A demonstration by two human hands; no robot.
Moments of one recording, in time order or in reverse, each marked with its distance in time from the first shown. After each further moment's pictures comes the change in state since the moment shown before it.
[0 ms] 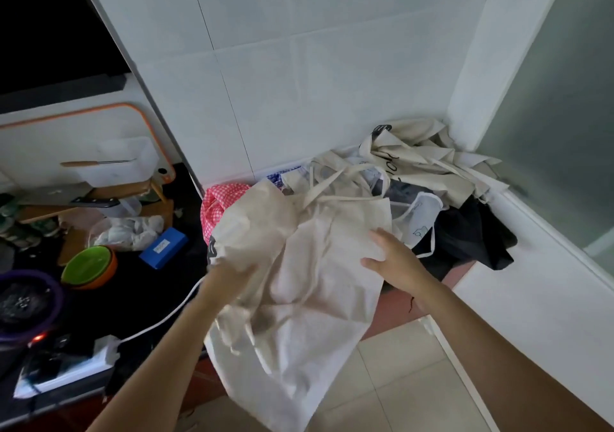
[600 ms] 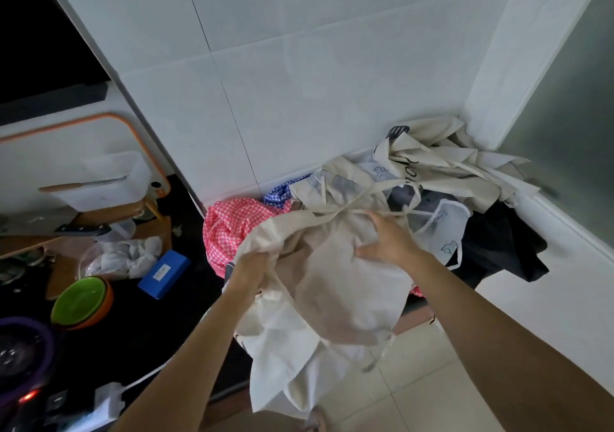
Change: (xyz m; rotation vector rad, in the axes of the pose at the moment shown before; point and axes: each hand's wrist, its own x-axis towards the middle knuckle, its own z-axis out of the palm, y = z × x) left_hand 0.067 0.042 -0.001 -0.646 -0.162 0.006; right_hand 0.108 -0.027 0.010 -0.124 0.044 0.032
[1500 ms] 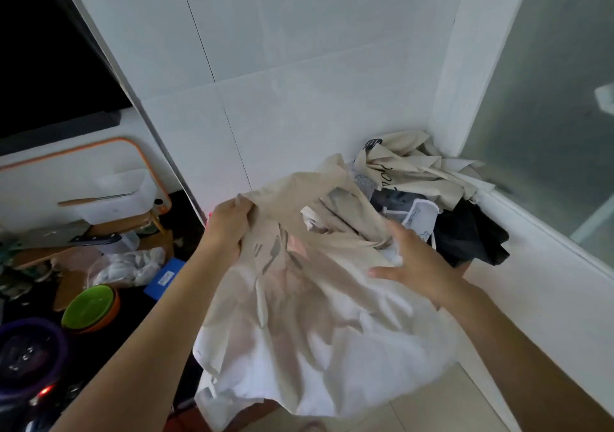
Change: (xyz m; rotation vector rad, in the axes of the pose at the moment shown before) left_hand -0.080 0.092 -0.036 -0.144 -0.002 0.246; right_hand -0.153 -0.019 -0.046 0.085 0.096 -0.065
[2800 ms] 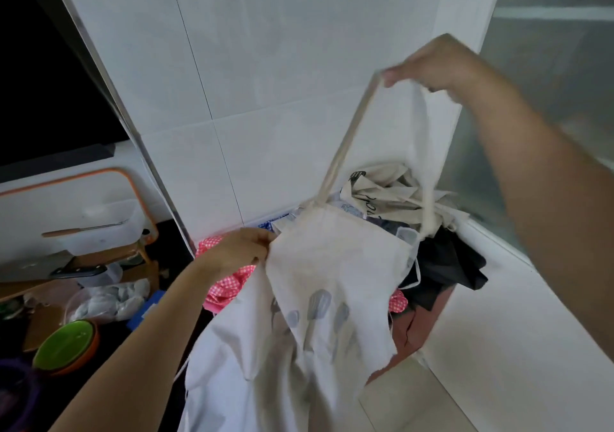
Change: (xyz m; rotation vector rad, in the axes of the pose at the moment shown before) left_hand 0.007 0.010 -0.002 0.393 -0.611 0.115; right_hand 0.081 -0.150 -0.249 0.151 0.451 -0.038
